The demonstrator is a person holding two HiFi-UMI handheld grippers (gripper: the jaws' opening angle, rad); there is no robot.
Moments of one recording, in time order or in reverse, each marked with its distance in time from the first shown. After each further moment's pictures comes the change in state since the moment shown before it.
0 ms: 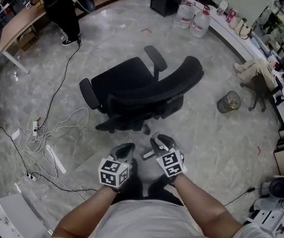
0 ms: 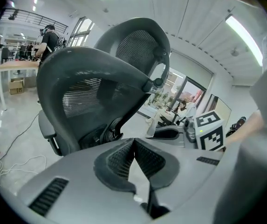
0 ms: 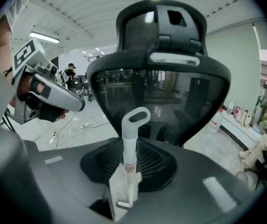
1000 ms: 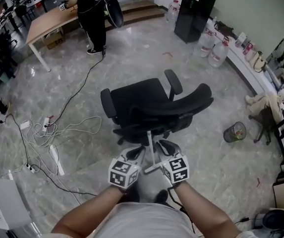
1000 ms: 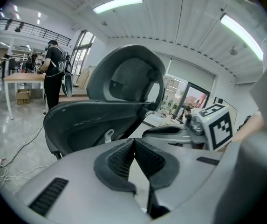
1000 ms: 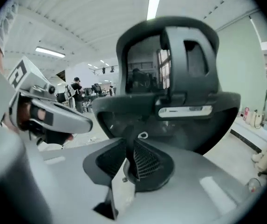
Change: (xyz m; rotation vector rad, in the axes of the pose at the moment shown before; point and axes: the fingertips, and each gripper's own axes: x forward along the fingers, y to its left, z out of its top) left arm -0.034 -0.012 0.059 0.025 -0.119 0.069; right arm -0.023 0.019 0.096 0.032 -0.125 0.095
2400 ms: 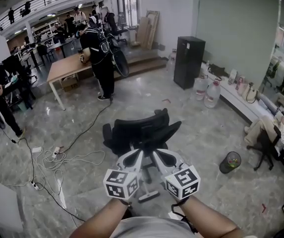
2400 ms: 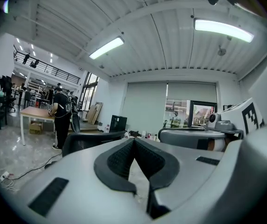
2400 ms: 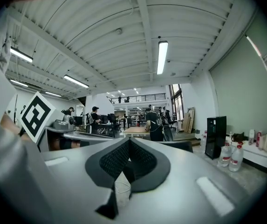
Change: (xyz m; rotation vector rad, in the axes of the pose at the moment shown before) left arm -0.115 -0.271 0.147 0.093 -0.408 0.173; right arm -0.331 0.020 0.168 -0.117 -0.403 0.168
